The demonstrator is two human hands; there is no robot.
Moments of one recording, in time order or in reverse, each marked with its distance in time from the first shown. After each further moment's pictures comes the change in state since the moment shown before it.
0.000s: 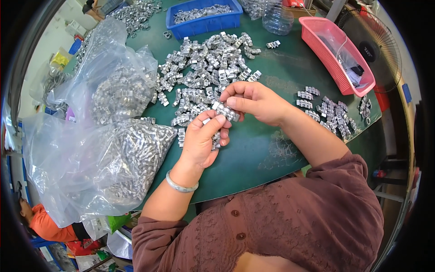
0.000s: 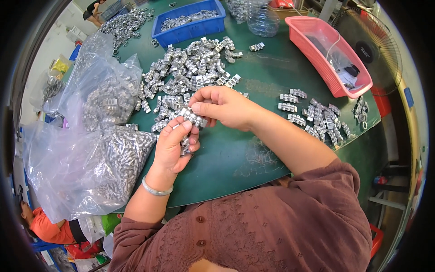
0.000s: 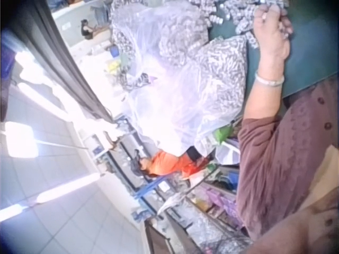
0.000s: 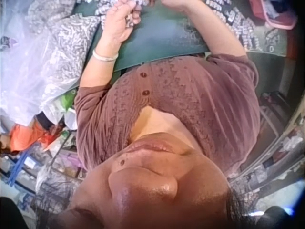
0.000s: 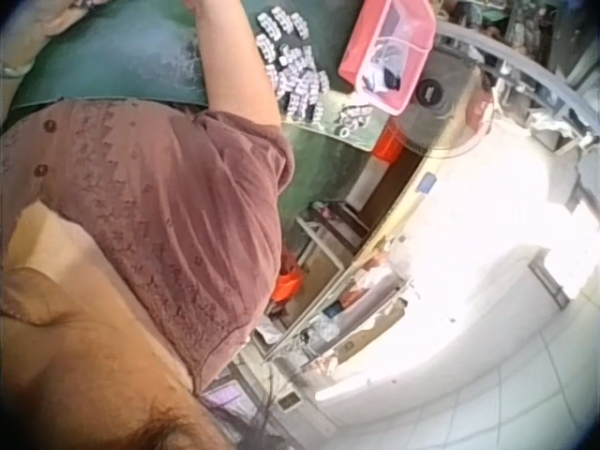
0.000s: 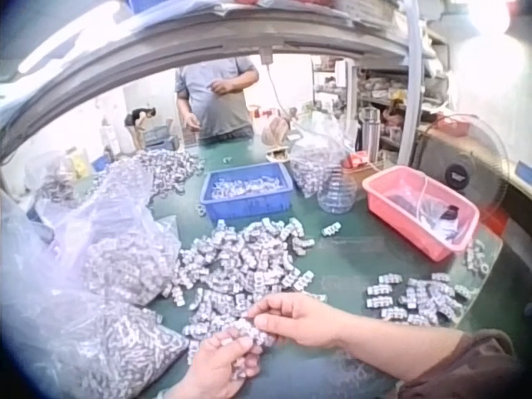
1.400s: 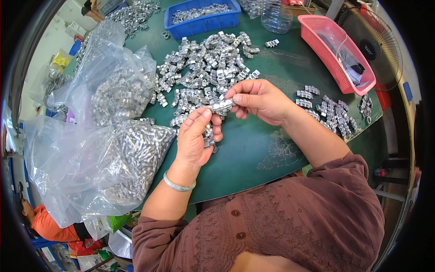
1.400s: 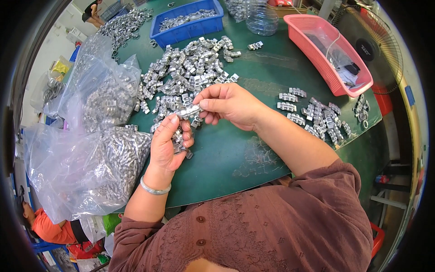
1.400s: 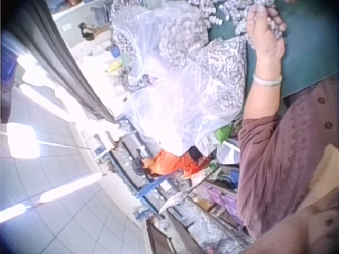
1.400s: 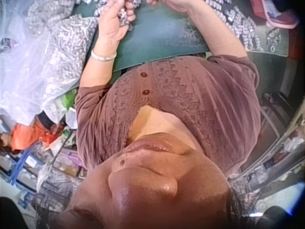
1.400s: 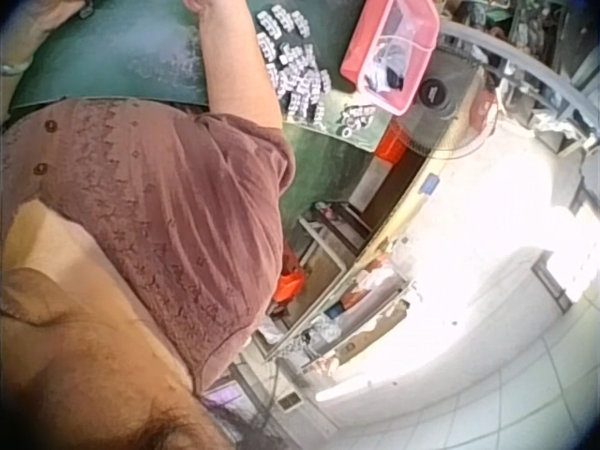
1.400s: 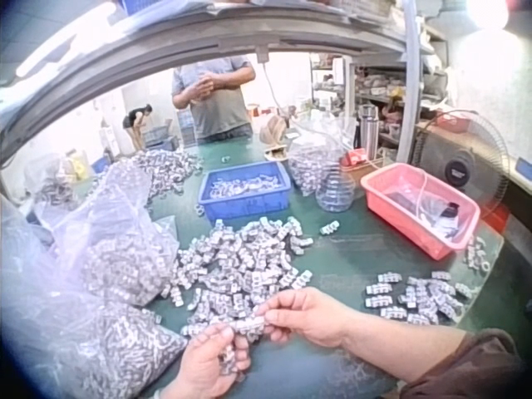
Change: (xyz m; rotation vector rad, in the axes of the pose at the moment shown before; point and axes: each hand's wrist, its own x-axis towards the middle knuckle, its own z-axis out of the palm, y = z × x) left_hand 0.003 0.002 -0.006 -0.067 0.036 0.092; right_hand -0.008 0.003 -0.011 0.263 0.100 0.077
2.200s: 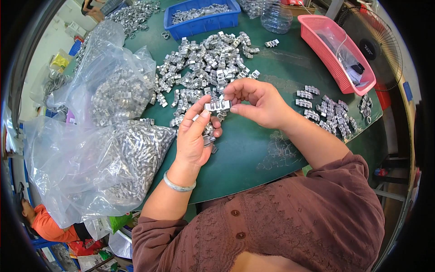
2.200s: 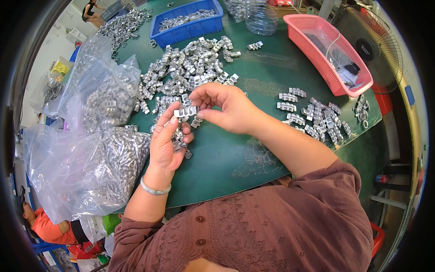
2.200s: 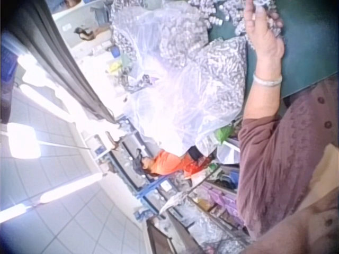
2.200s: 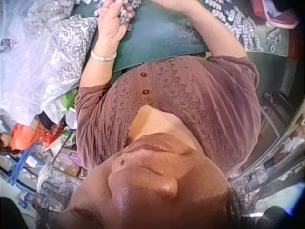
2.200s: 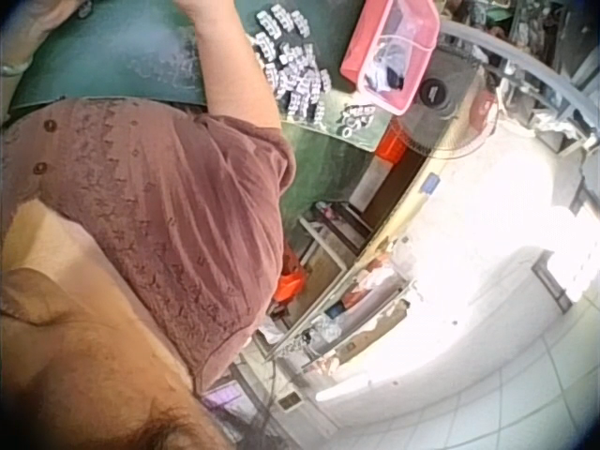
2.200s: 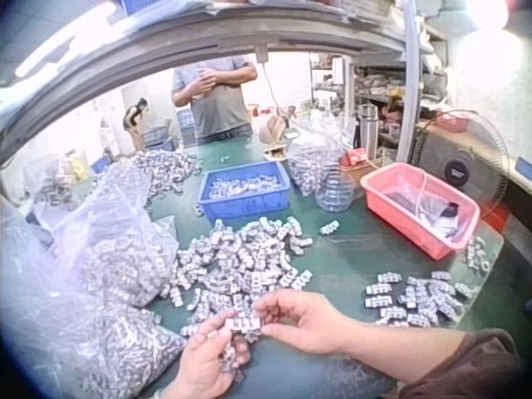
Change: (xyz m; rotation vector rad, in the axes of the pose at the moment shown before) left_hand 0.000 -0.001 0.005 0.047 -0.016 0.113; right_hand 0.000 0.008 0.008 -0.332 0.008 -0.425
